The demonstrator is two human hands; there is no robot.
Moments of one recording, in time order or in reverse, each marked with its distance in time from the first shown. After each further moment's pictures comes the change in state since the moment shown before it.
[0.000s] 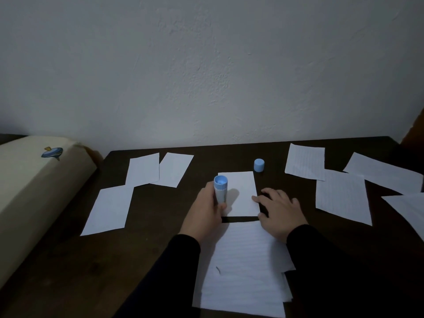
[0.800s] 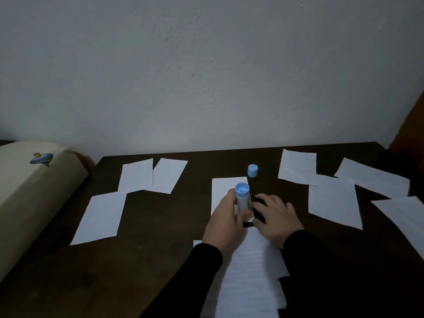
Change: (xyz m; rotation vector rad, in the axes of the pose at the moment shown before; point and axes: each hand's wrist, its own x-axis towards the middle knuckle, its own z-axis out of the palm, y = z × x) left_hand -0.004 0.035 0.042 -0.105 -0.005 0.125; right_hand -0.003 0.005 -0.003 0.035 0.016 -0.039
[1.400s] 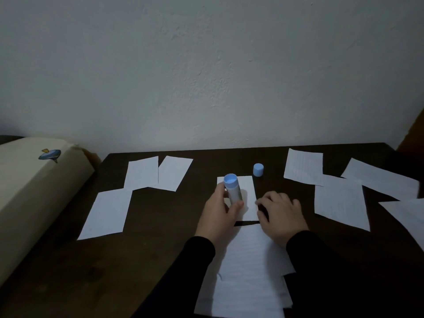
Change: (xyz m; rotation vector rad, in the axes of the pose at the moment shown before) left_hand 0.008 -0.012 -0.025 -0.121 0.038 -0.149; right_hand -0.001 -0.013 -0.002 -0.076 0.152 0.053
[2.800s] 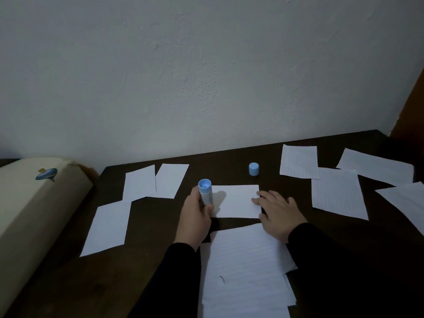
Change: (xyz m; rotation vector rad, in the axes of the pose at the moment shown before) left_hand 0.012 -0.029 -0.029 0.177 0.113 -0.079; right_hand 0.009 0.010 0.003 0.011 -0.232 -0.026
